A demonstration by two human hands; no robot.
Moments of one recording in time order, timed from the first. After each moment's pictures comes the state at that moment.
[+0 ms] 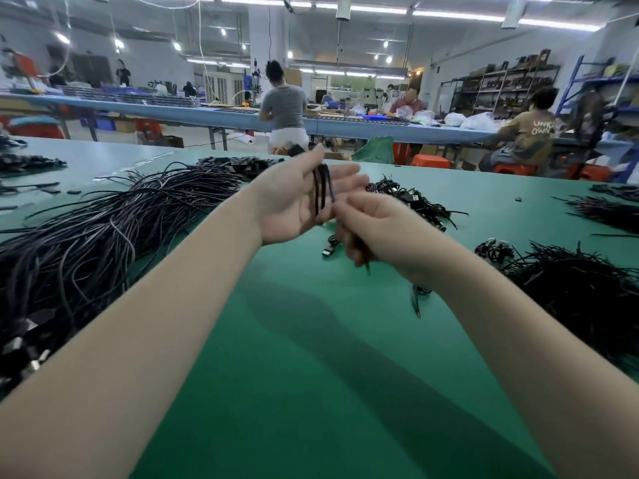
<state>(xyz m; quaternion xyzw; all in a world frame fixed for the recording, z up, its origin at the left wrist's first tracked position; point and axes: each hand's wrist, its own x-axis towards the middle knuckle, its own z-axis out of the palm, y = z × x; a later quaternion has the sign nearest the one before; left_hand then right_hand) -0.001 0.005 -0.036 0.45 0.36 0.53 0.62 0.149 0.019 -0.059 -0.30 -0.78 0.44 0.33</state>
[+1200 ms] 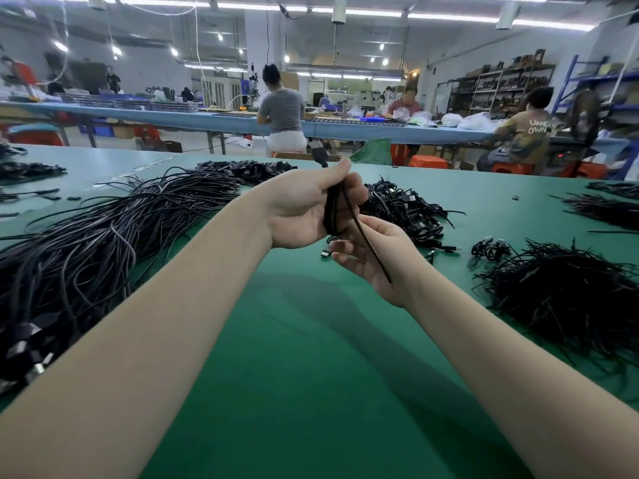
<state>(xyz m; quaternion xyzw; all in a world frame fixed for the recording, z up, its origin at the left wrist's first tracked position) 0.017 -0.004 -0.028 0.46 0.41 0.50 0.60 0.143 0.031 -0.096 -0.28 -0.54 0.66 0.45</state>
